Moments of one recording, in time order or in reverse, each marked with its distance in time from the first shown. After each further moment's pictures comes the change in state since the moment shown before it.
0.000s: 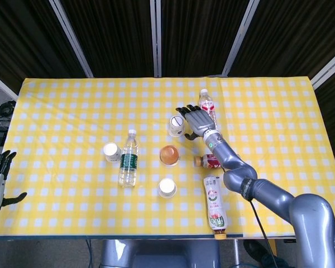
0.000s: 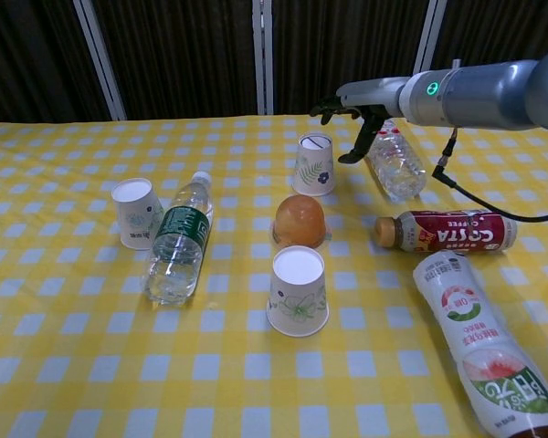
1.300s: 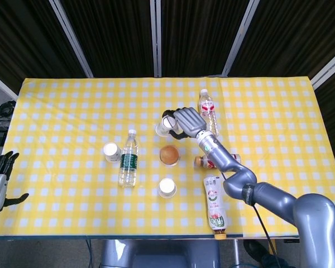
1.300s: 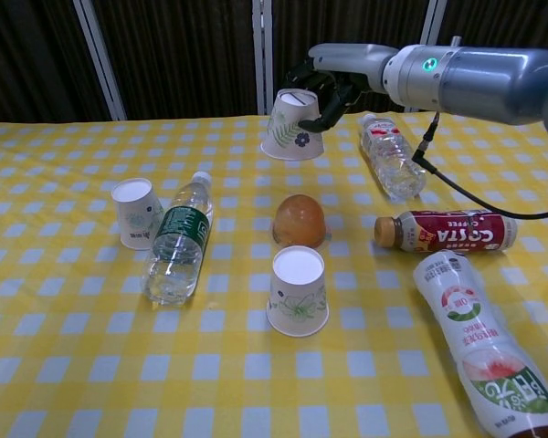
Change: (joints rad) left arm -0.012 0.002 0.019 -0.003 0.006 -0.006 -0.007; right arm -0.037 0.087 -0.035 -0.204 -0.263 0.229 0.309
